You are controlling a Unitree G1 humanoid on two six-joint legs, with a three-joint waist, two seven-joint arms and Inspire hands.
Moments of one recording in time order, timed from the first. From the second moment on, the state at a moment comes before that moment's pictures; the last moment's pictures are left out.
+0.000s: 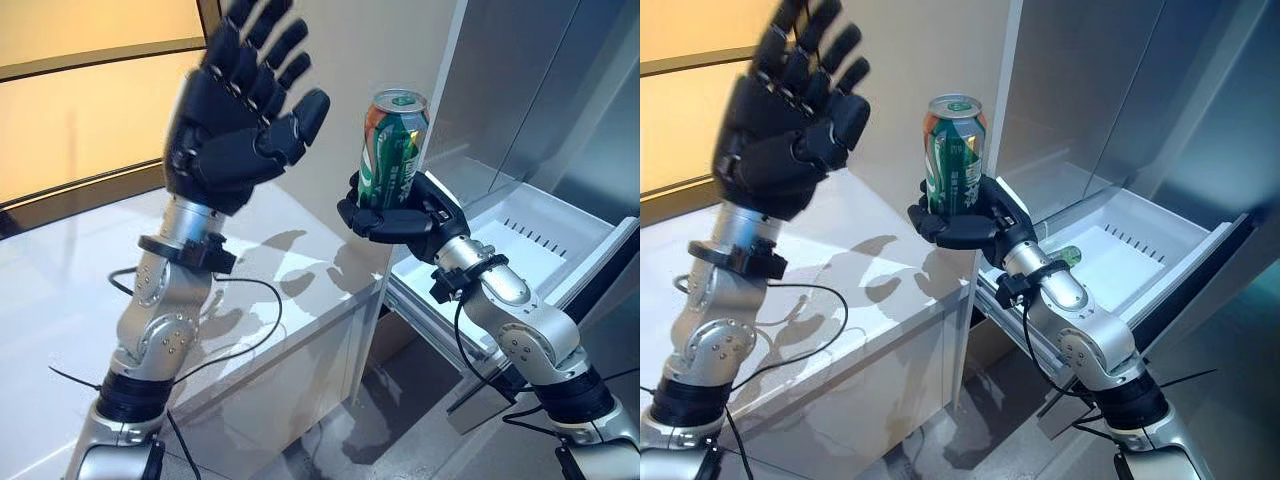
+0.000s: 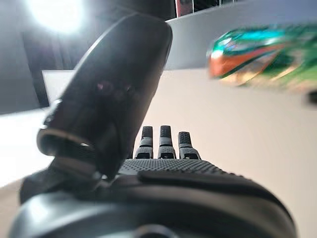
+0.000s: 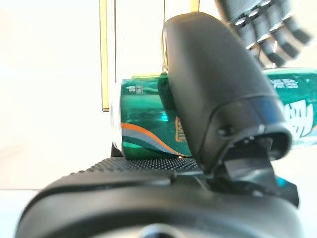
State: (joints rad) left arm -0.38 0.52 -0.06 -0.37 -1.01 -0.02 -0.06; right arm -0.42 -0.59 0.21 -0.33 0.77 0.32 -0.07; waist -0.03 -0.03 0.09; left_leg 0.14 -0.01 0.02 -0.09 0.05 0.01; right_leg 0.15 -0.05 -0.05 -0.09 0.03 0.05
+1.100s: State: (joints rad) left arm -0.19 0.40 -0.30 -0.24 -1.24 0.26 -0.34; right arm -0.18 -0.64 -0.04 -0.24 0.89 0.28 -0.10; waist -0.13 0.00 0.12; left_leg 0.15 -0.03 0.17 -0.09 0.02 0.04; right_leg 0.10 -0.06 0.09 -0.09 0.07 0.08
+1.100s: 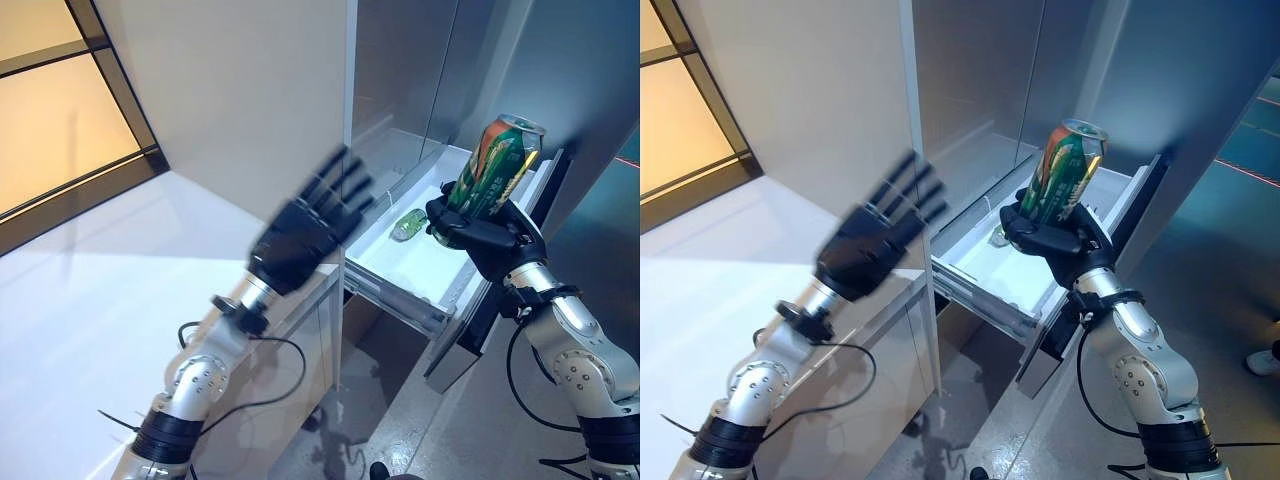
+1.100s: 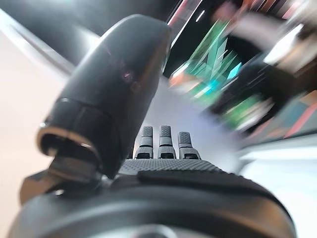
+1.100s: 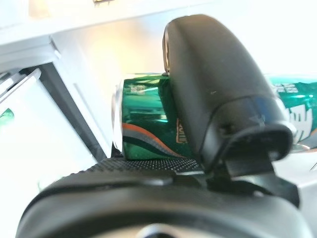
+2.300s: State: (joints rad) left arm -0.03 0.34 -0.44 0.92 -0.36 0.16 -0.35; right arm -0.74 -0.77 0.28 0.80 0.51 0.36 -0.03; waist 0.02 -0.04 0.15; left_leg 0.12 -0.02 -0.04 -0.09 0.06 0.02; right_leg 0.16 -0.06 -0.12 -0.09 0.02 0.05
